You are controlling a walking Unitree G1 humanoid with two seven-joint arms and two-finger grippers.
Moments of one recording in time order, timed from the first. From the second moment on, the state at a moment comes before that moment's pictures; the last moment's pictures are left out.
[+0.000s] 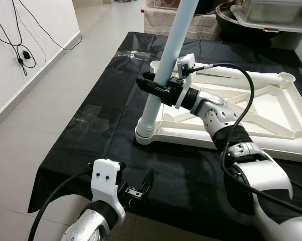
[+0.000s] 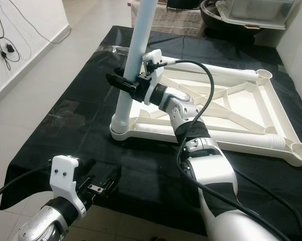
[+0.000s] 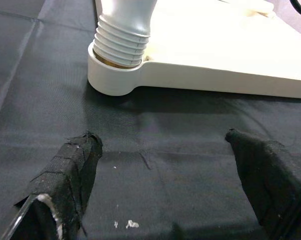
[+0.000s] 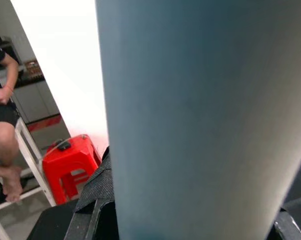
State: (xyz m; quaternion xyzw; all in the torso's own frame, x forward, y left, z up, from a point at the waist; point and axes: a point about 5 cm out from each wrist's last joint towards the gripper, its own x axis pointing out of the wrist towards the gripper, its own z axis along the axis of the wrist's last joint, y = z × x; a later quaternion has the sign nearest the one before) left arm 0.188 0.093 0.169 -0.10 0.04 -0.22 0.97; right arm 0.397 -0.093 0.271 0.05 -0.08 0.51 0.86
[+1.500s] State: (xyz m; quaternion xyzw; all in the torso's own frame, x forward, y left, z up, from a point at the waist) left arm 0.212 0.108 0.180 -0.05 0.00 -0.20 0.98; right arm 0.394 -0.082 0.240 0.00 -0.08 0.13 0.99
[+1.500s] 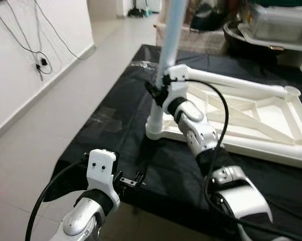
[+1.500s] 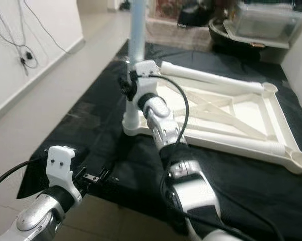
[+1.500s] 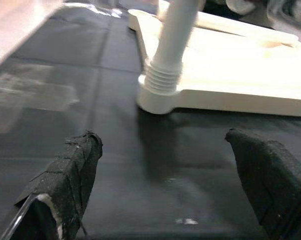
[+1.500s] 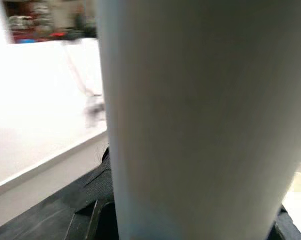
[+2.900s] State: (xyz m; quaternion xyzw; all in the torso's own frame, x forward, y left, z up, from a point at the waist) left arm 0.232 0.115 0.172 -0.04 -0.01 -0.21 0.98; right arm 0.365 -0.100 0.239 0.03 -0.03 -0.29 0.96
